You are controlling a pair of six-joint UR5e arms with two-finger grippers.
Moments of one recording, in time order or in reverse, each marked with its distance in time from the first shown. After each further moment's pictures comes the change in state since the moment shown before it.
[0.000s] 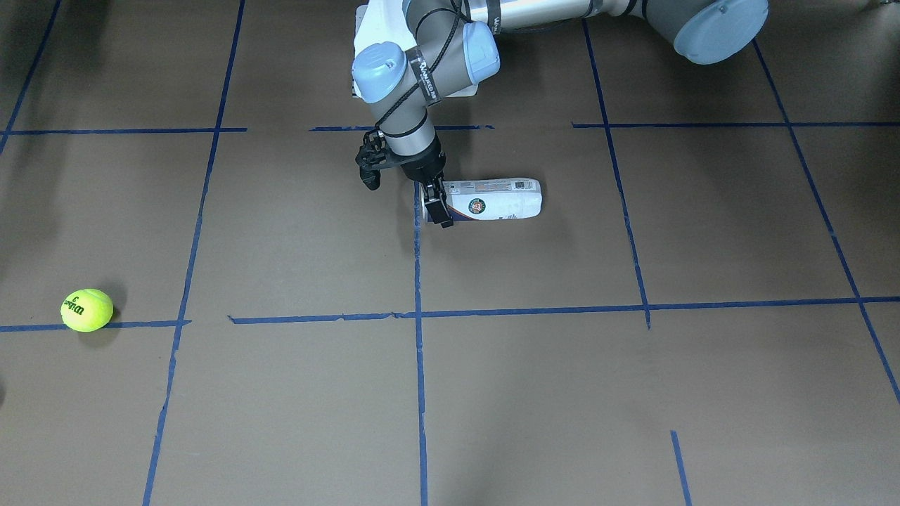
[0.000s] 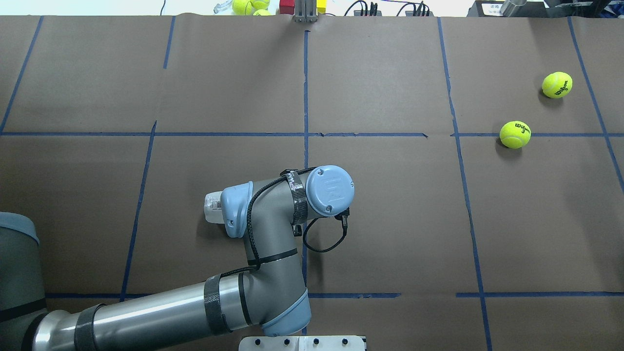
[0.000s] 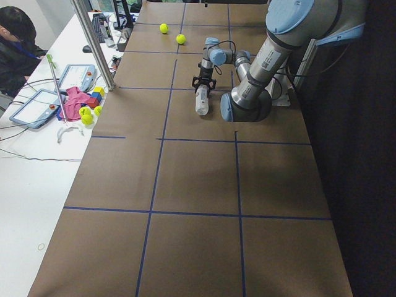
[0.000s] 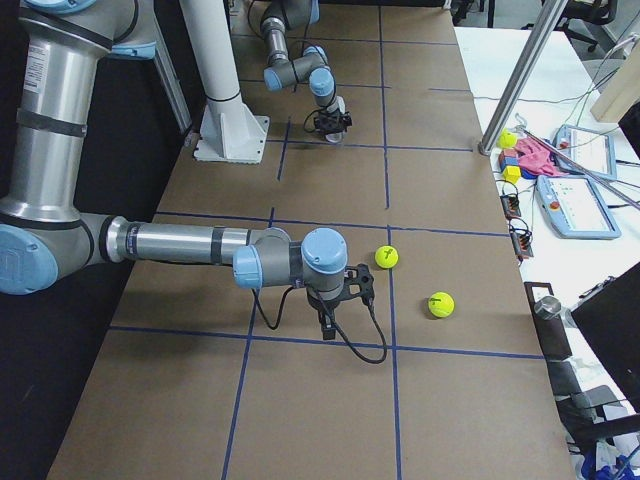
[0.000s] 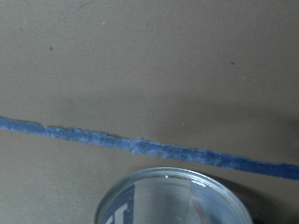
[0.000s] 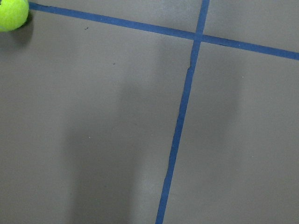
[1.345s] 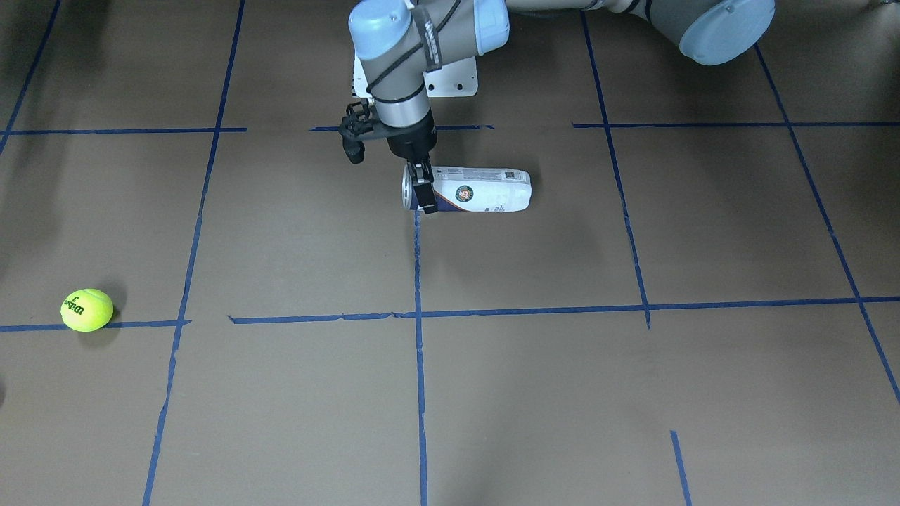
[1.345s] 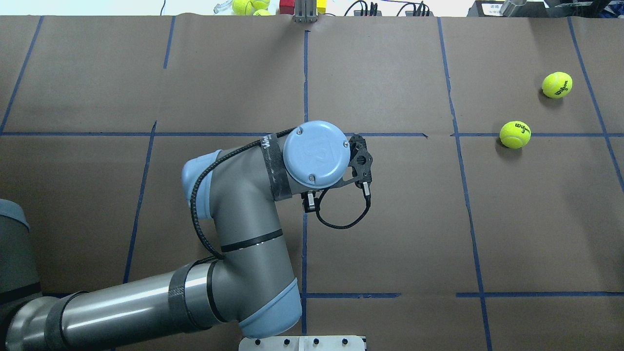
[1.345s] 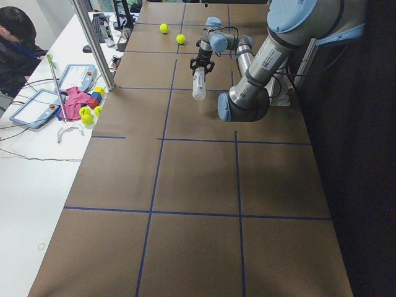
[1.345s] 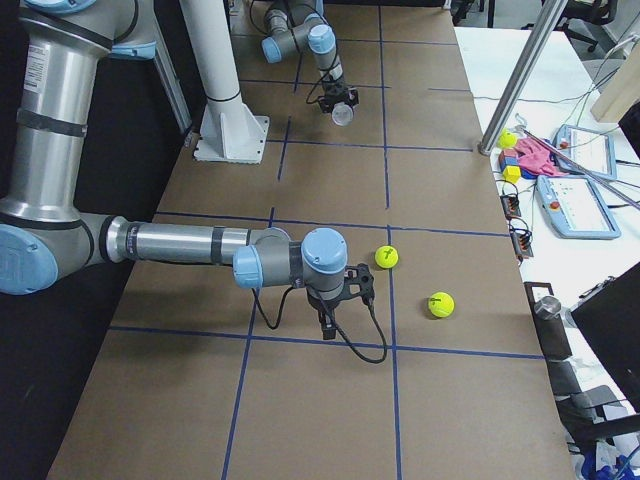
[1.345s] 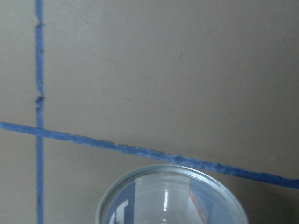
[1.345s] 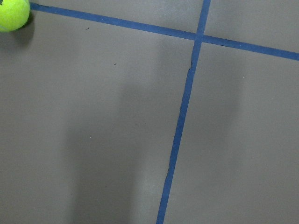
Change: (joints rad) left arm -0.076 -0.004 -0.272 -0.028 -0.048 -0.067; right arm 0.000 0.000 0.000 0.001 0.002 0.000
